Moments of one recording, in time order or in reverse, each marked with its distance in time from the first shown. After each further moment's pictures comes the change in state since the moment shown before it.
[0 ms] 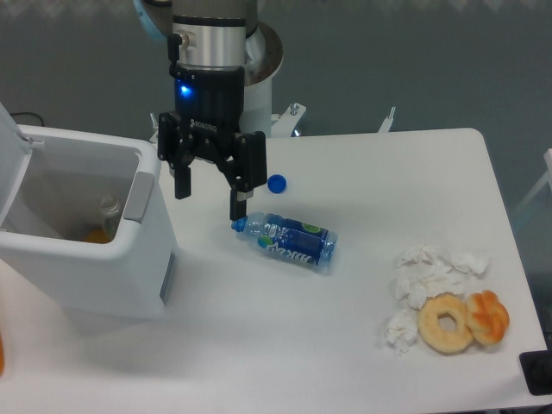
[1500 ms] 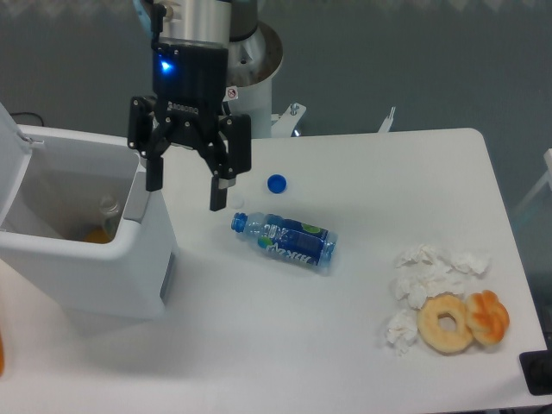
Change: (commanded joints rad) arm -0.029 0.002 0.058 0.003 -0.046 -0.147
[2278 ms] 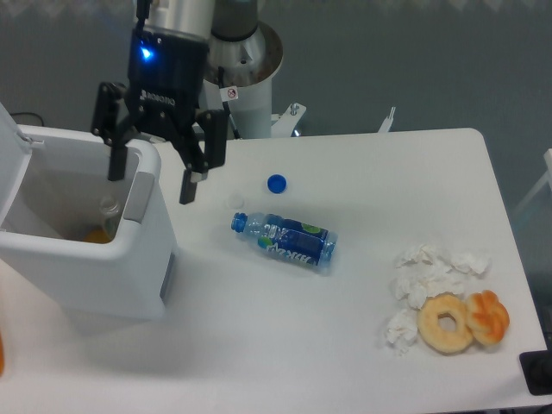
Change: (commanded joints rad) arm -0.021 0.035 0.008 0.000 -0.123 -0.369
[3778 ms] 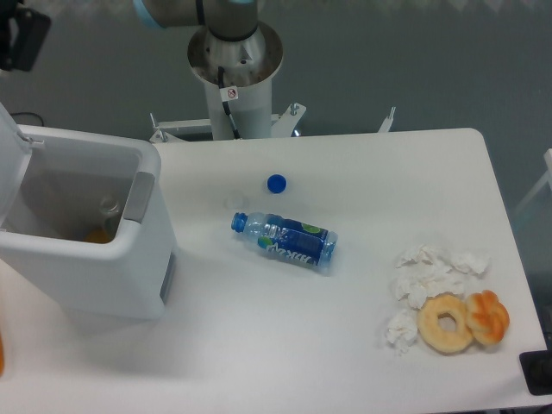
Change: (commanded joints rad) arm -0.223 0.110 -0.015 0.000 -0.279 -0.228
